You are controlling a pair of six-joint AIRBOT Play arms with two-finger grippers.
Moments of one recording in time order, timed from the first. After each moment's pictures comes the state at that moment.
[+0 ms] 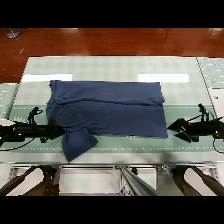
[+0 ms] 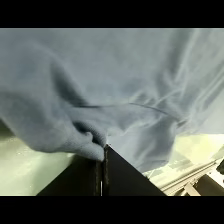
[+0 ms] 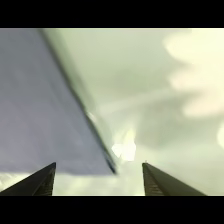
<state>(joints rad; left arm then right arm) 0.44 -1.11 0.38 0.77 -1.18 -1.17 -0.48 -1.03 0.47 -1.04 1.21 1.38</state>
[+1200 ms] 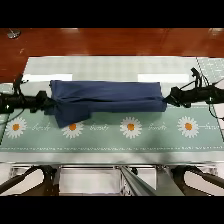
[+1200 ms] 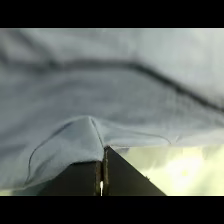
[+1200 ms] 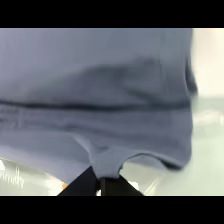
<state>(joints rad) 0.34 -1.21 0.83 0.76 -1.11 -1.24 -0.22 -1.28 0.94 -0.87 1.13 1.36</state>
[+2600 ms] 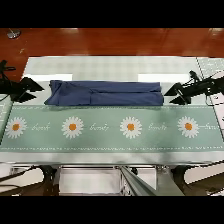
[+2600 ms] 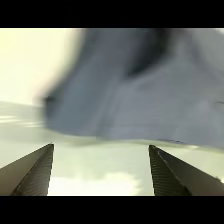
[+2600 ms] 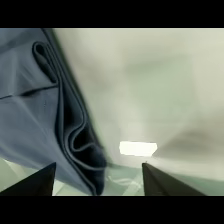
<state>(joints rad) 0.42 -1.36 1.13 0.96 -1.22 -1.36 -0.34 -1.74 1.27 -0.90 1.30 1.38</state>
